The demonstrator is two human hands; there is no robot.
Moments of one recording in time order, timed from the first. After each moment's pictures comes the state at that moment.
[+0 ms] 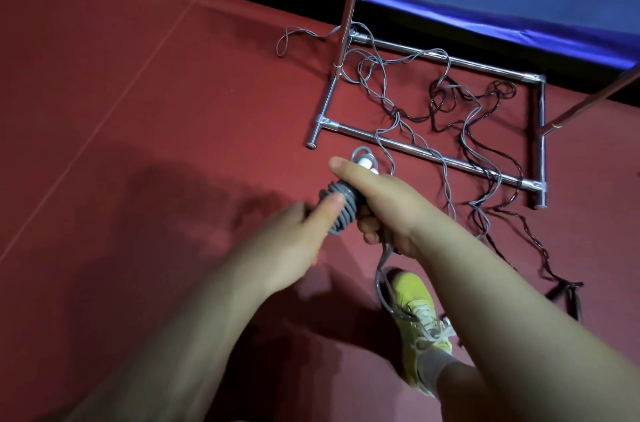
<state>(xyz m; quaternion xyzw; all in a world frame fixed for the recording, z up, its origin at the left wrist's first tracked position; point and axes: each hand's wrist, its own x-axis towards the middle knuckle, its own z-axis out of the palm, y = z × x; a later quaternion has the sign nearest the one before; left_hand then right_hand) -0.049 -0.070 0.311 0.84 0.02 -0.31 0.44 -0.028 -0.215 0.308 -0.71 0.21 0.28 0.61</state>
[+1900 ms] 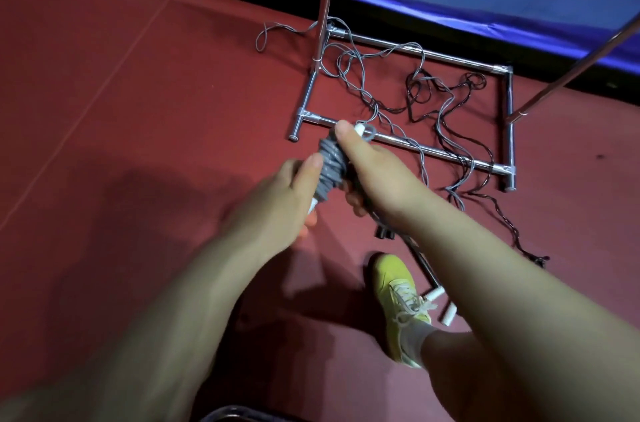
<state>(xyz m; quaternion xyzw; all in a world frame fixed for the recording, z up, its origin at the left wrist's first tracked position) -0.052 -0.087 0.326 0.85 0.03 -0.23 0.47 -0.043 -0.220 0.330 -0.75 0.15 0.20 0.61</state>
